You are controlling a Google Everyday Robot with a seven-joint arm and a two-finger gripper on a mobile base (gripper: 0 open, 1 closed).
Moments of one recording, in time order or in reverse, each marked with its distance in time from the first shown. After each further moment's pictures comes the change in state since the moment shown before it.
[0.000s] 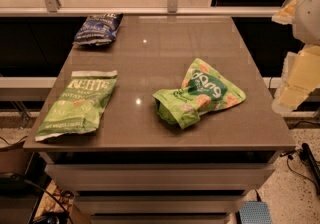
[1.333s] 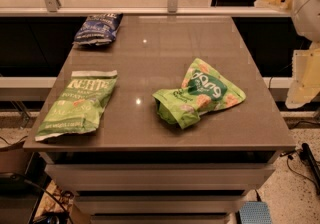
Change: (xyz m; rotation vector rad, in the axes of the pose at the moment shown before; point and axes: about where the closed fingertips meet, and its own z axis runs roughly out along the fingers) arm -0.015 -0.006 -0.013 0.080 -0.046 -0.360
